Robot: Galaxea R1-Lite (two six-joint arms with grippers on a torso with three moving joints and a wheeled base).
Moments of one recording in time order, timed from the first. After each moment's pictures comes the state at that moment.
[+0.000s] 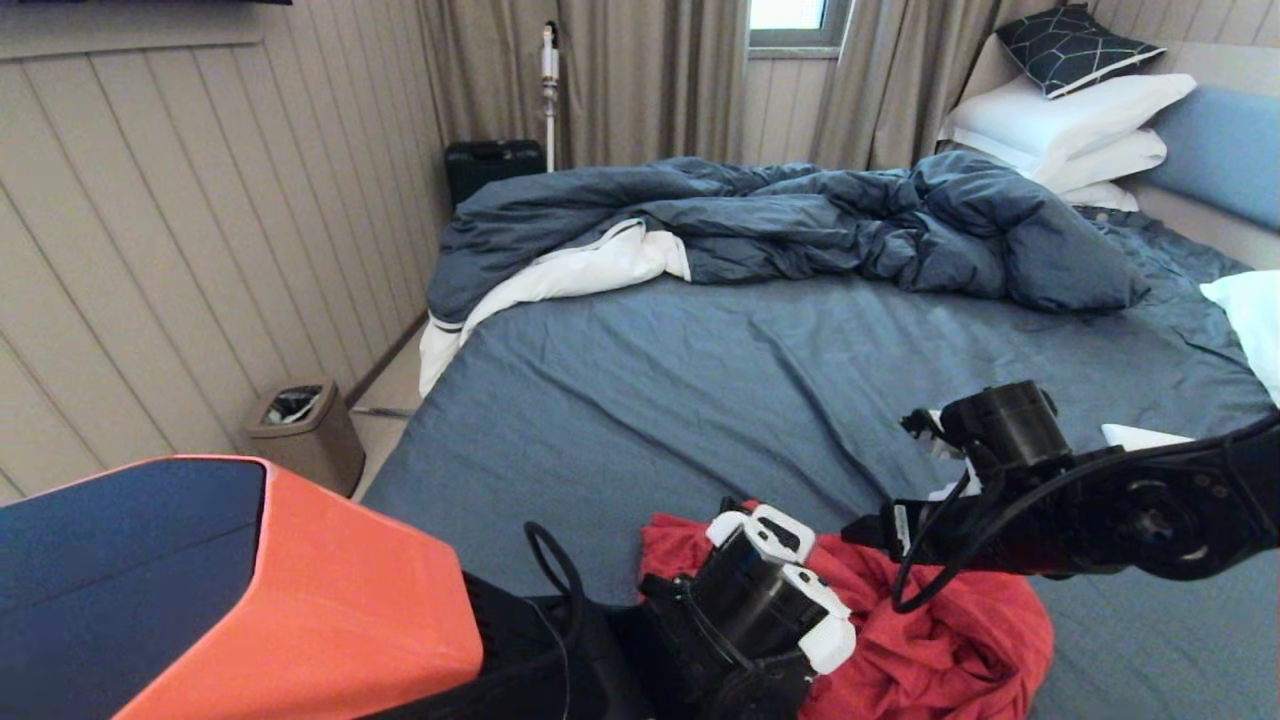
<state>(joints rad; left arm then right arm) -1.13 2.12 -1.12 -0.28 0.30 -0.21 0.24 1.77 -0.80 -0.11 -0.07 0.26</state>
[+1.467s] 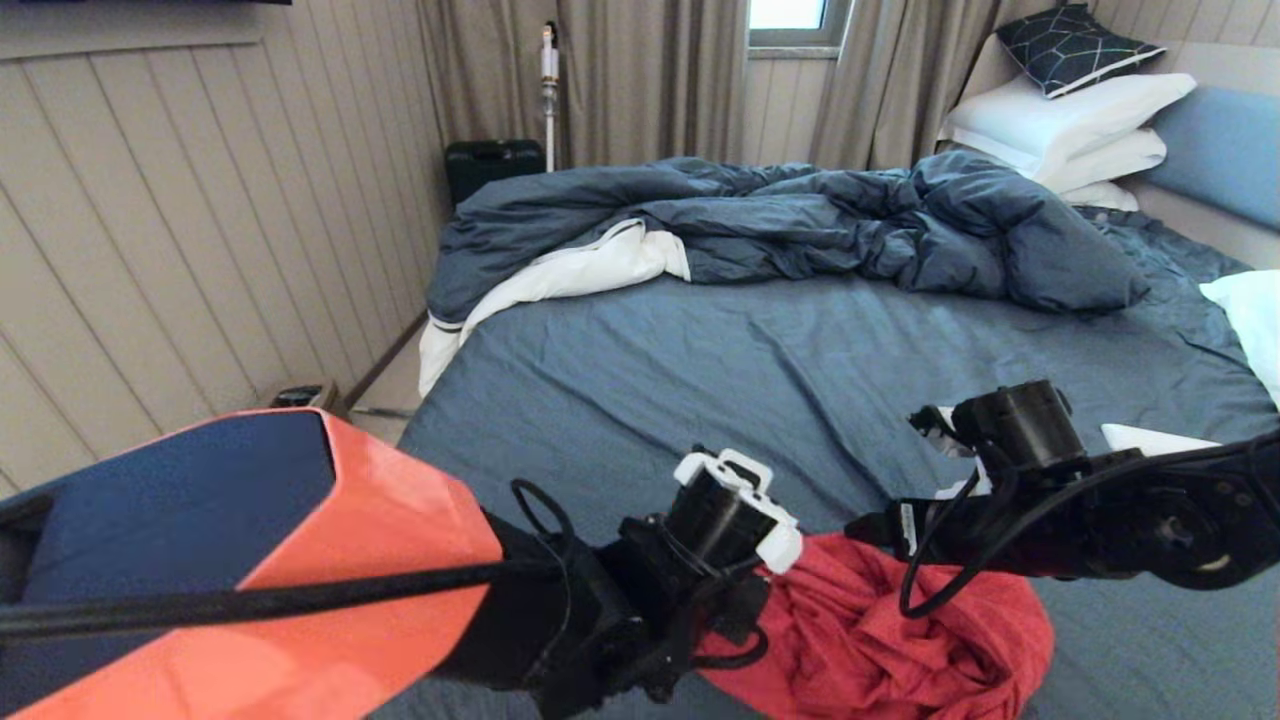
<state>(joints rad) -1.00 2.17 -1.21 -0.29 0.37 -0.13 0.24 1.74 -0.78 -0.14 -0.07 0.26</state>
